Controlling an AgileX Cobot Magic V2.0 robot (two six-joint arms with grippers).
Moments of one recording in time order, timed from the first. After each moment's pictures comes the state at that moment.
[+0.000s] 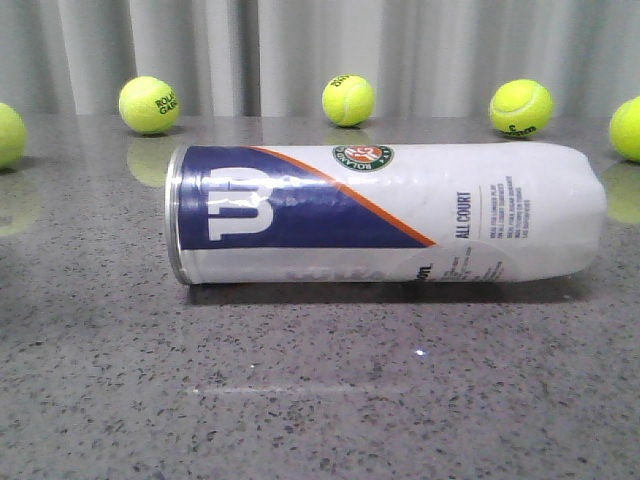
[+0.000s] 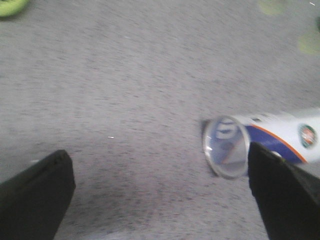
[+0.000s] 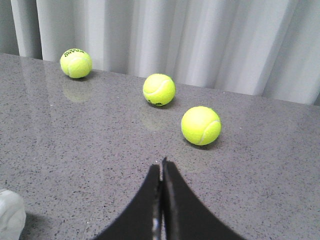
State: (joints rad) left arm -0.08 0.86 -0.90 -0.47 0.98 0.12; right arm 0.03 0.39 -0.43 0.03 0.25 -0.12
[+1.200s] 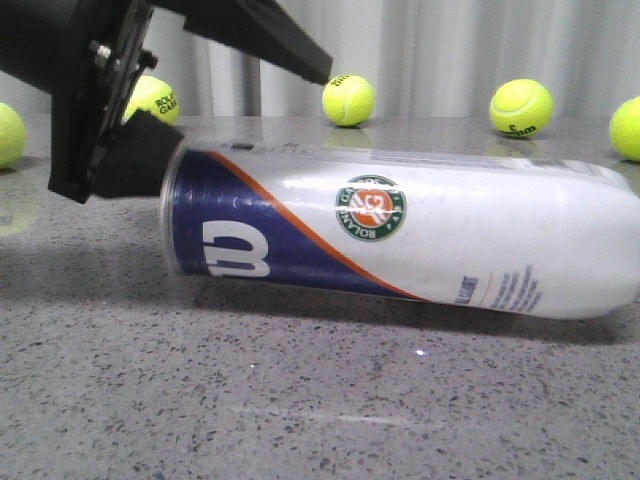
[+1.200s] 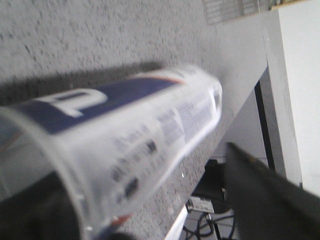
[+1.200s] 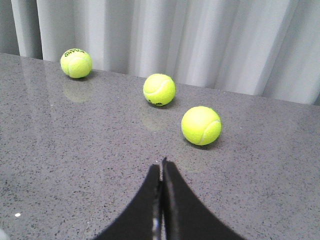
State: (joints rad) left arm -0.41 1.48 -0.90 -1.28 1.00 0.62; right arm 0.03 0.39 -0.43 0.03 0.25 -0.12
